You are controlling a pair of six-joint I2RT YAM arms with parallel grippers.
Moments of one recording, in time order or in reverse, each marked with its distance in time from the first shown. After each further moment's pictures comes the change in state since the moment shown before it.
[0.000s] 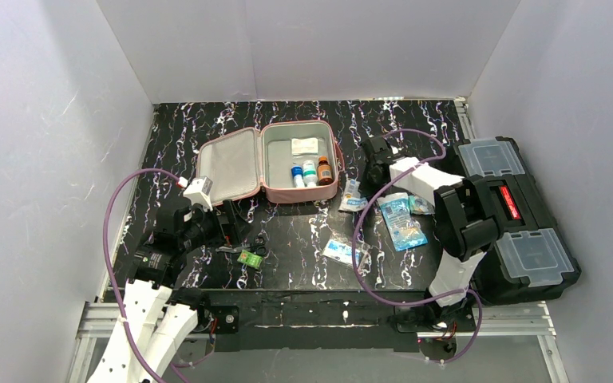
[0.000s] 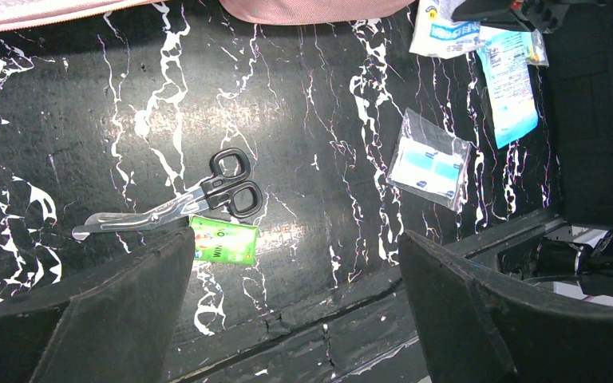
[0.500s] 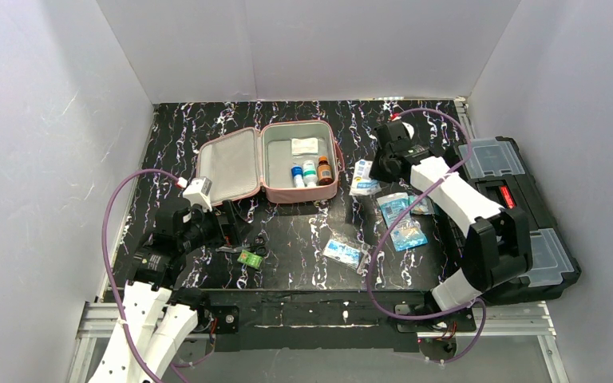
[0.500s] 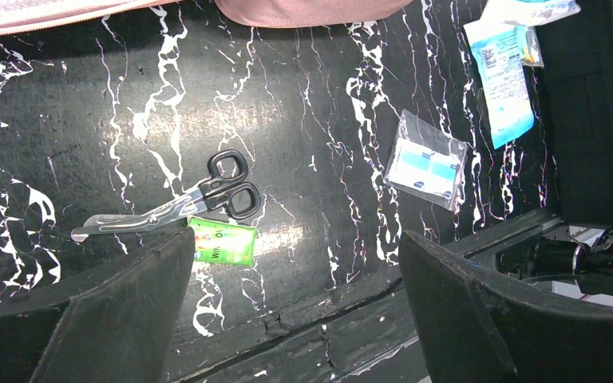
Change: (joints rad) left arm 0.000 -0.011 0.000 0.000 0.004 0.000; right arm 0.001 -0.255 0.056 -0.135 0.085 -0.081
